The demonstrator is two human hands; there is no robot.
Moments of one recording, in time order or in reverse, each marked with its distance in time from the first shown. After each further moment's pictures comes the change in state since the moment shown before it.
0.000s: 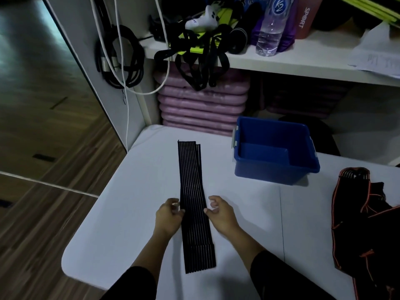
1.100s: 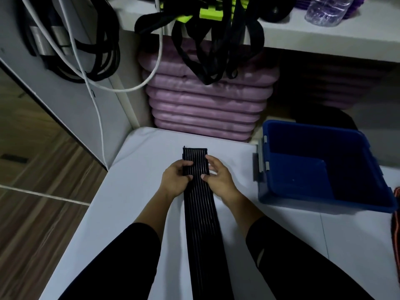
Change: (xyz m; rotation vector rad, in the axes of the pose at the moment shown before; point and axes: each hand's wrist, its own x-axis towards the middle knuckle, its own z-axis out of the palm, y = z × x) left_hand 0.211 0.067 -0.007 -0.197 -0.160 0.084; right_hand 0.203 -0.071 0.010 0.289 0.048 0.023
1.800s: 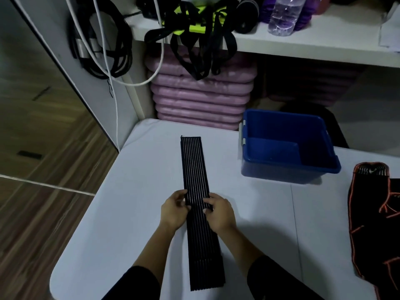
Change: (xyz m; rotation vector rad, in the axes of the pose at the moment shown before) left_hand -0.165 -0.041 0.029 0.056 0.052 -0.155; right_hand -0.162 0.071 -0.007 -0.527 0.026 -0.085
